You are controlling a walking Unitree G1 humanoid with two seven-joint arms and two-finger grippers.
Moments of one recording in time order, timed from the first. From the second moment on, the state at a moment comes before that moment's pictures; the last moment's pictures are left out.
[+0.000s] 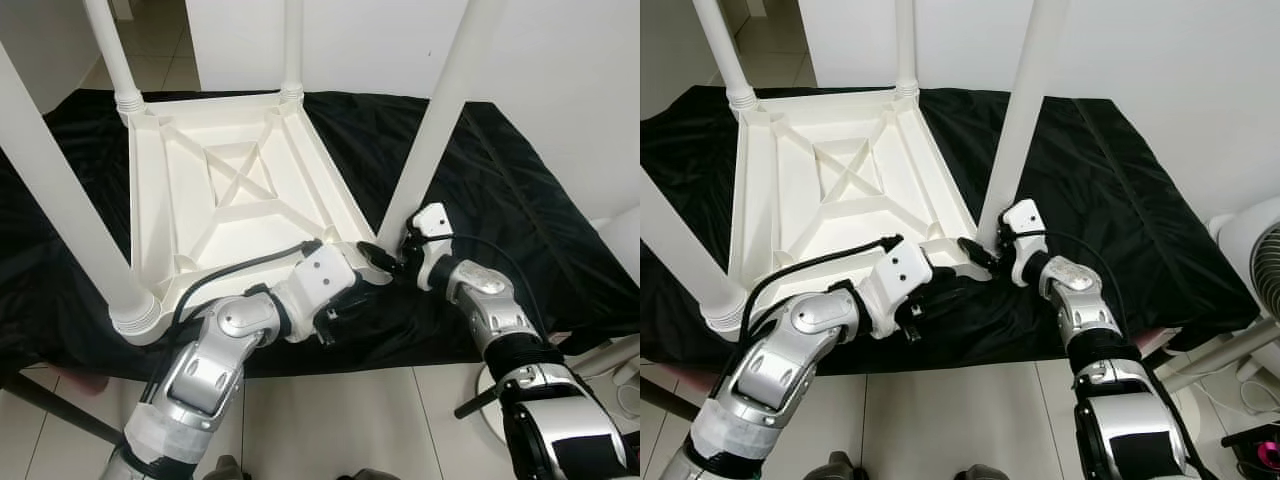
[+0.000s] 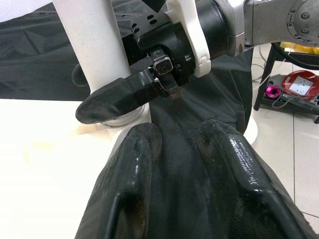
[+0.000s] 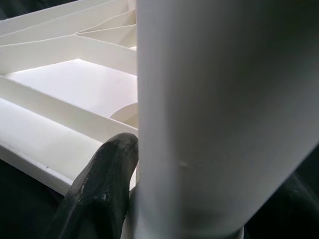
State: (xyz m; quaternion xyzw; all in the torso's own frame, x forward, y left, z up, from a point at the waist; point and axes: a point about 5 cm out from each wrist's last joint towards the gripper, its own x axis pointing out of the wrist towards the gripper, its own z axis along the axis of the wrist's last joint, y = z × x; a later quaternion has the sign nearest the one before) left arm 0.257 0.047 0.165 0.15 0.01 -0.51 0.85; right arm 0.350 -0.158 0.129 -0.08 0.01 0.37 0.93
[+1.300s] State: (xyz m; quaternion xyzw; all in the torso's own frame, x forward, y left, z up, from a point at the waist) left arm 0.254 0.041 0.166 0.14 0.00 -0.51 0.85; right arm 0.332 -0.100 0.110 0.06 0.02 0.05 1.00
